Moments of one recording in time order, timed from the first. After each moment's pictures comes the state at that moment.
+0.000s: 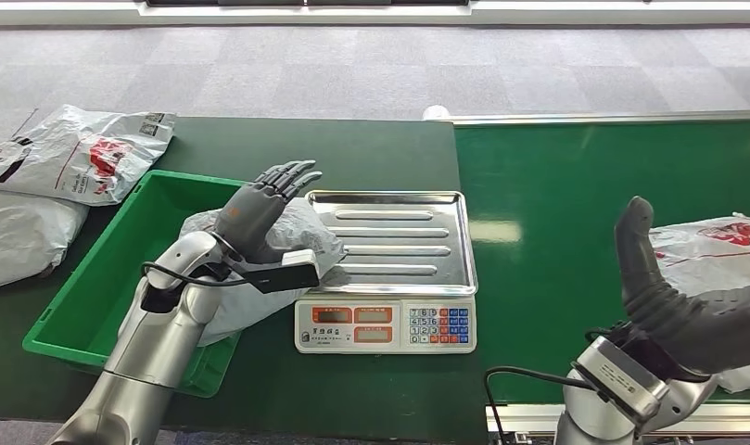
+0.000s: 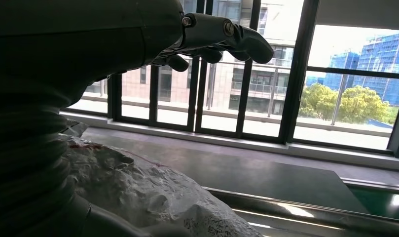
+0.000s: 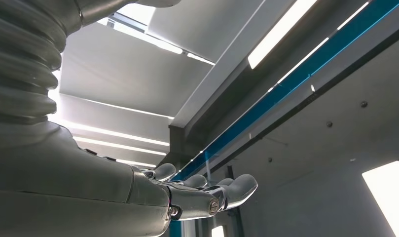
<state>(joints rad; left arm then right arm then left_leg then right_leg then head) -0.52 0.04 -0.25 -1.17 -1.00 -0.10 -0.48 -0.12 0.32 0.01 -1.95 0.88 -0.69 -0.70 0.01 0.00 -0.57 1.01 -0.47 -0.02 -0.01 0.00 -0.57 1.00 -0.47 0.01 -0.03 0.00</state>
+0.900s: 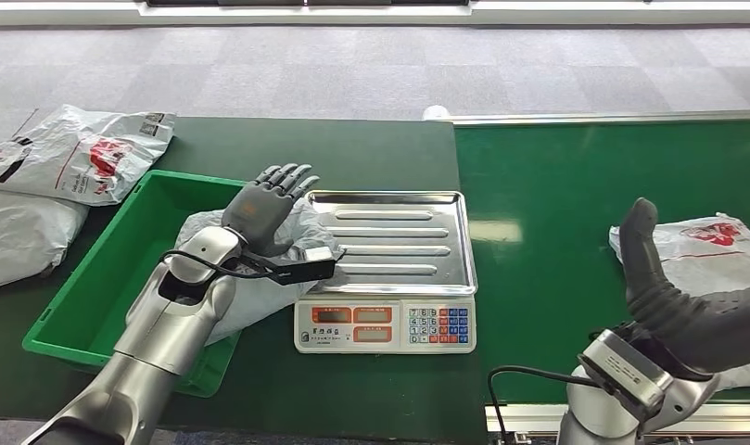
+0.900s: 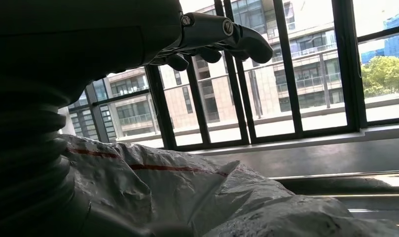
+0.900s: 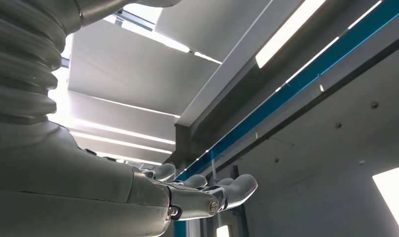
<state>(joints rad) -0.60 0.06 -0.36 -1.02 -1.26 -0.05 -0.25 -0.11 0.32 -0.02 -1.94 0.87 -0.70 -0.70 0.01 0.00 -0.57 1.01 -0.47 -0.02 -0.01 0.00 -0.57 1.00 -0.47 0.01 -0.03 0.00</state>
